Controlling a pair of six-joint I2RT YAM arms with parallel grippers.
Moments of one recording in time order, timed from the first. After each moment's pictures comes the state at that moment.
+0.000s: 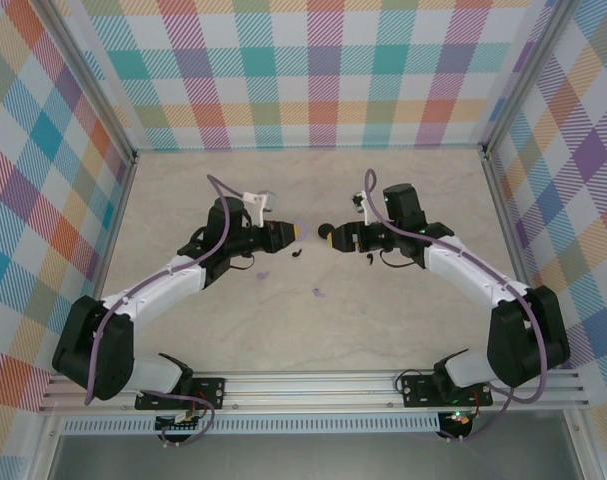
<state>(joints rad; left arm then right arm) -0.47 1.35 0.84 0.09 0.50 -0.53 0.41 1.40 0.97 -0.29 -0.68 0.30</state>
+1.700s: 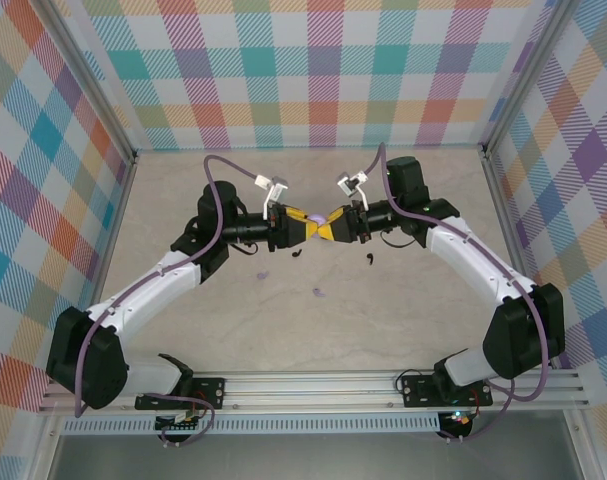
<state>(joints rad) -0.52 1.31 0.96 0.18 0.87 -0.42 0.42 1.45 1.21 -0.40 -1.19 0.05</state>
